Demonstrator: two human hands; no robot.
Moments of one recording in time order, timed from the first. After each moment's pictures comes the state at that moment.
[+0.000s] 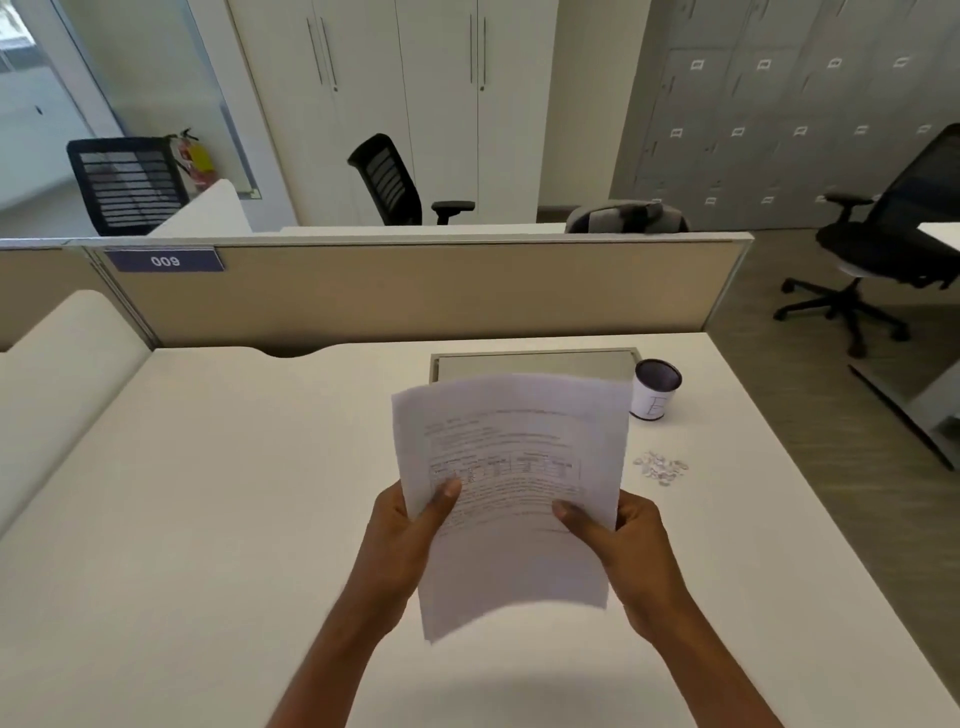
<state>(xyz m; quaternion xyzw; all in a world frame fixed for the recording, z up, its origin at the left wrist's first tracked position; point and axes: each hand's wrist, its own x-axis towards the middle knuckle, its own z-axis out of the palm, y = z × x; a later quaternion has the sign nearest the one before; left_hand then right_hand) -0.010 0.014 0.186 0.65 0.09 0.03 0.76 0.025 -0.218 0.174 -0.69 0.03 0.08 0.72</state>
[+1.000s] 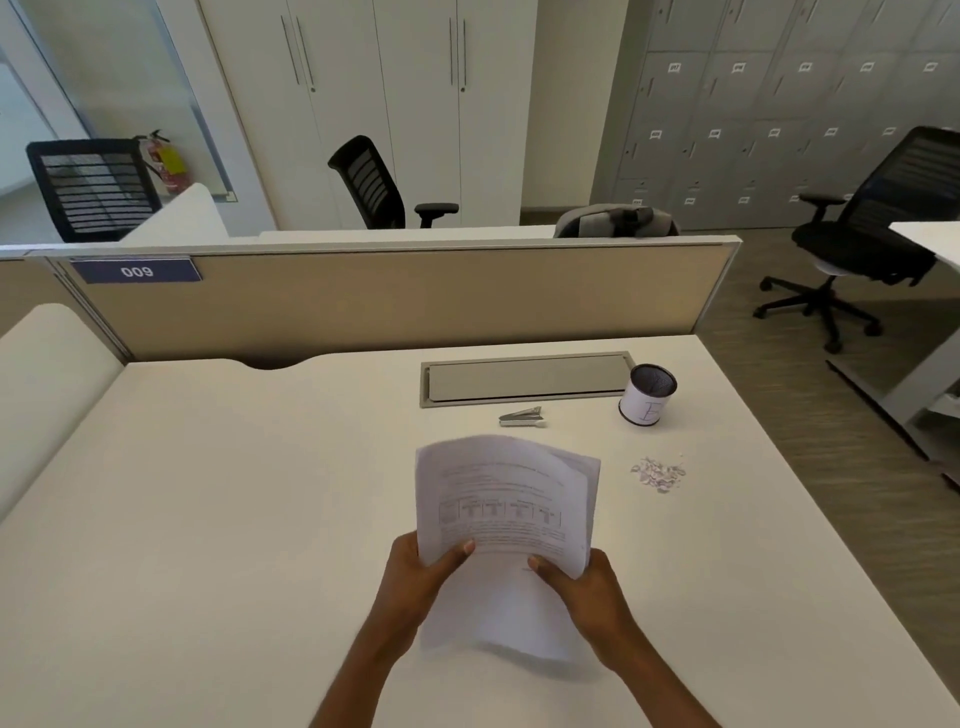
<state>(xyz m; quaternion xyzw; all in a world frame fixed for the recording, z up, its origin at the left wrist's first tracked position) 0.020 0.029 0.087 0.67 0.14 -0.06 0.73 0.036 -0.197 0.073 -0.72 0.08 0.13 0.68</state>
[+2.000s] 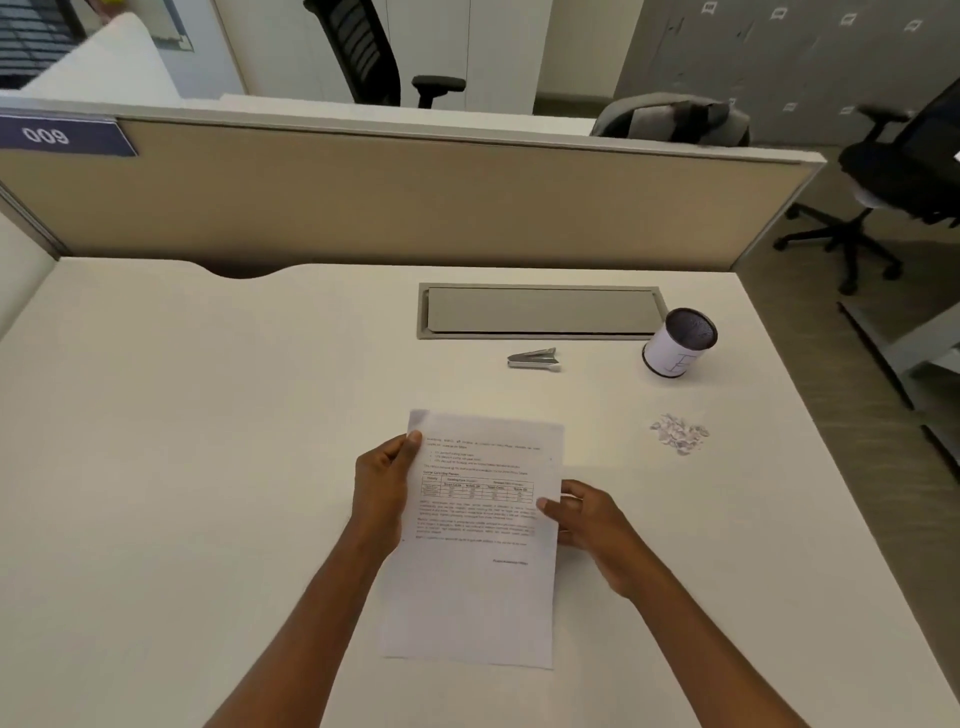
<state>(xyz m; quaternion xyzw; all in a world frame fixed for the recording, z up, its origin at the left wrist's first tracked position) 0.104 0.072 0.030 0.61 0.26 -0.01 0.75 0.112 -0.200 0.038 -0.70 0.14 0.29 0.64</state>
